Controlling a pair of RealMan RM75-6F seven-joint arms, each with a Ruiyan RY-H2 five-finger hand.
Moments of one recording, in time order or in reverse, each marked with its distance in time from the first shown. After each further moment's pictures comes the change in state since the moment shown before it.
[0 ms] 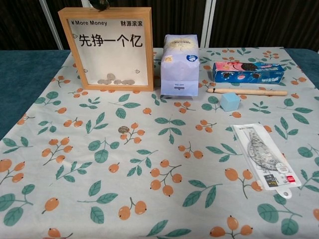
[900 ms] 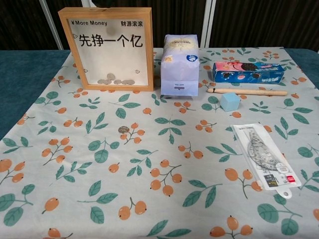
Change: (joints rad) left arm -0.017 0.019 0.002 -0.039 -0.016 0.021 0.006; right arm 0.003 -0.002 0.002 -0.006 0.010 -0.001 -0.017
